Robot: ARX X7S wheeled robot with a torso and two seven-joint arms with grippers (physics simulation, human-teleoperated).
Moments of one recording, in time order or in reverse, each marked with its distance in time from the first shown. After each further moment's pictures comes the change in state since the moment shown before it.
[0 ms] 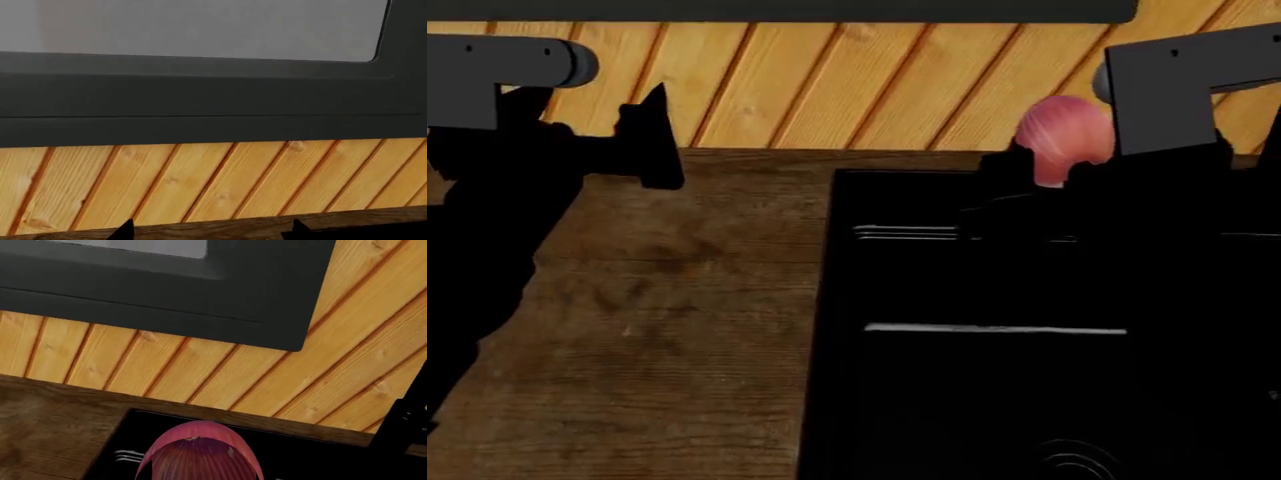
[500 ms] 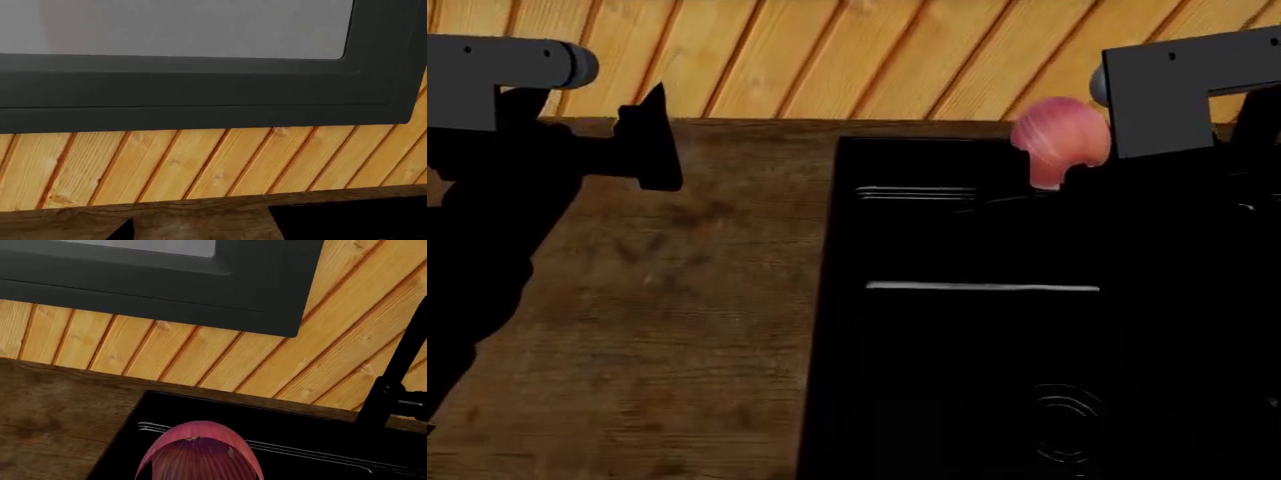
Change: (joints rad) left arm 0.005 -0.009 0.010 0.022 -0.006 -0.007 -0.011; right arm -0.009 0.001 0.004 -0.014 0.012 -0.006 0.009
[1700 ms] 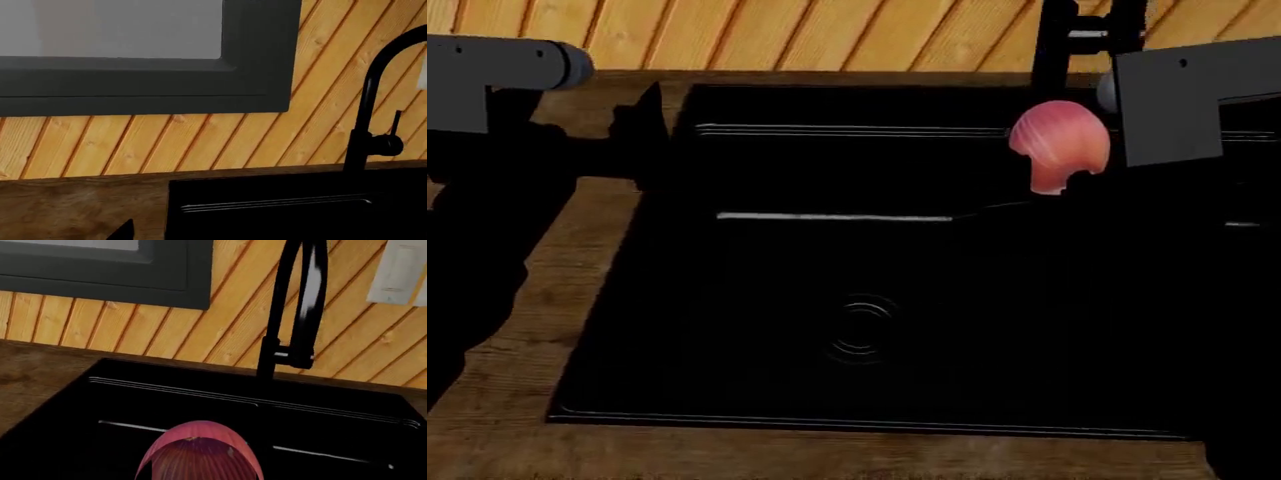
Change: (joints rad) left arm 0.017 -0.020 0.007 0.069 -0.031 -0.027 -0.032; right arm -0.029 0.015 0.033 -0.045 0.057 0.001 0.033
